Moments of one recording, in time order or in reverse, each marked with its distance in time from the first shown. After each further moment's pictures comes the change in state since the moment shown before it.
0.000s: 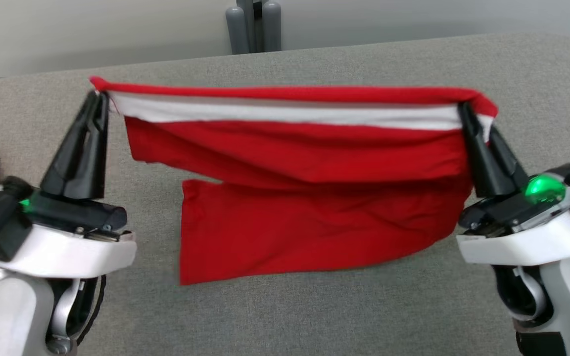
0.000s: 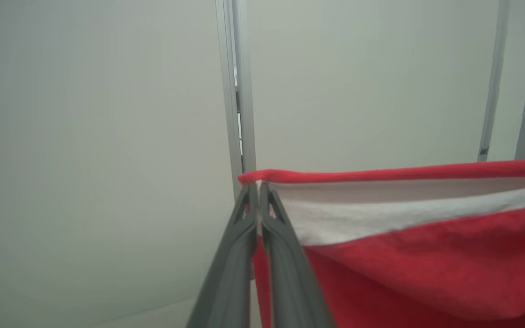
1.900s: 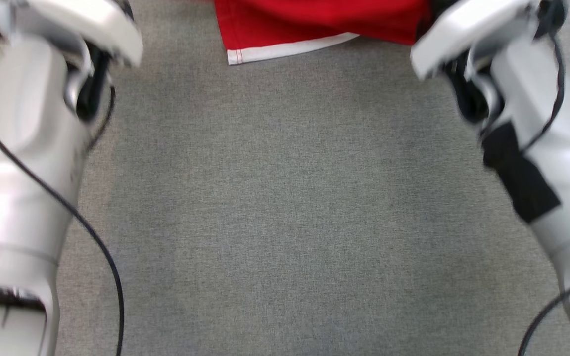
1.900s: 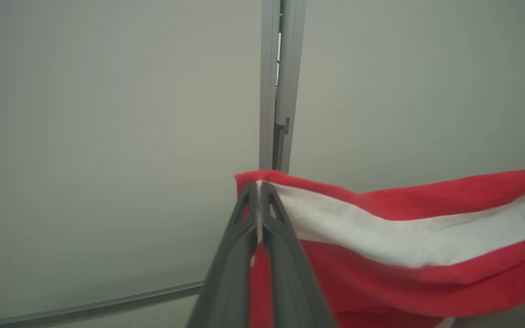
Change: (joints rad) left arm -0.906 -0.178 -0.193 1.139 -0.097 -0.208 -0.156; right arm -0.889 0.086 0.365 0.957 0.226 0.000 -0.014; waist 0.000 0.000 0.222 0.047
